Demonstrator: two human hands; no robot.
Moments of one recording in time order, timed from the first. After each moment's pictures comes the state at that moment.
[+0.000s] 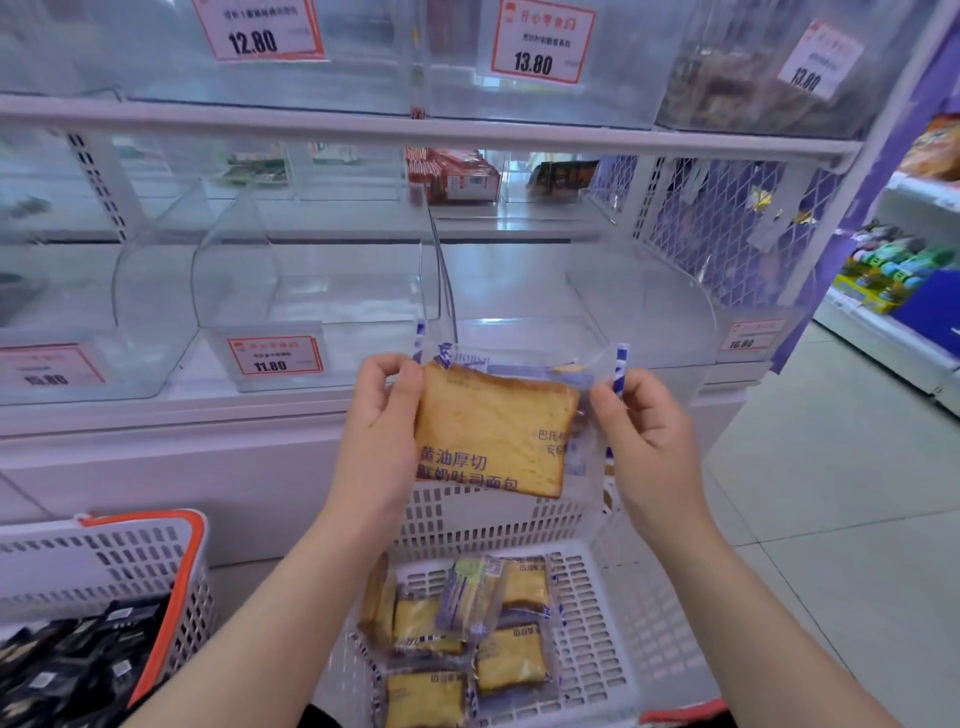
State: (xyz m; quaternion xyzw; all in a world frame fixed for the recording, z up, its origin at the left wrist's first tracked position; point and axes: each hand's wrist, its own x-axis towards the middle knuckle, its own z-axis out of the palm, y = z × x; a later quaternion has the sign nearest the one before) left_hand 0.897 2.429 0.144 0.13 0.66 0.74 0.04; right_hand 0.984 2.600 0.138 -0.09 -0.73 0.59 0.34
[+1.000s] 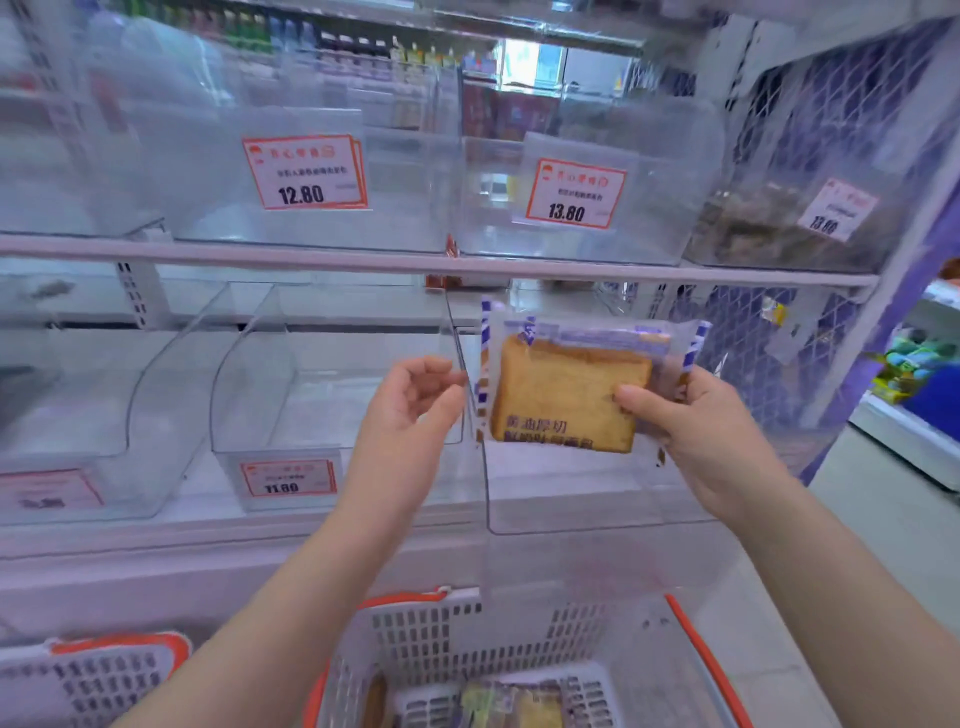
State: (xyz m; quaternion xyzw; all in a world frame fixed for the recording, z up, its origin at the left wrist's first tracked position) left_hand 0.810 2.450 0.209 0.21 0.62 0.76 0.02; right_hand 0.897 2.657 0.233 -0.11 -0.69 0.66 0.27
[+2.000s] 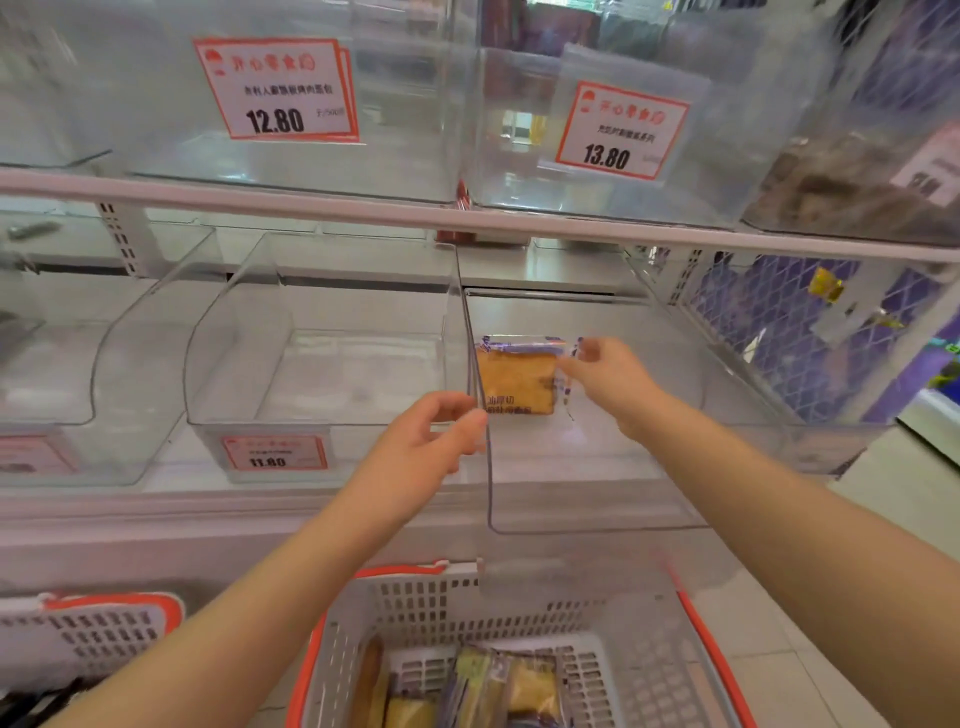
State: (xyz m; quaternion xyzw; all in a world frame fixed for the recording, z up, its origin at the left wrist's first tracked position) left_hand 0.793 2.455 0.173 0.19 0.73 0.63 0.17; right_hand 0.790 2.673 0.195 -0.26 -0.85 0.44 0.10
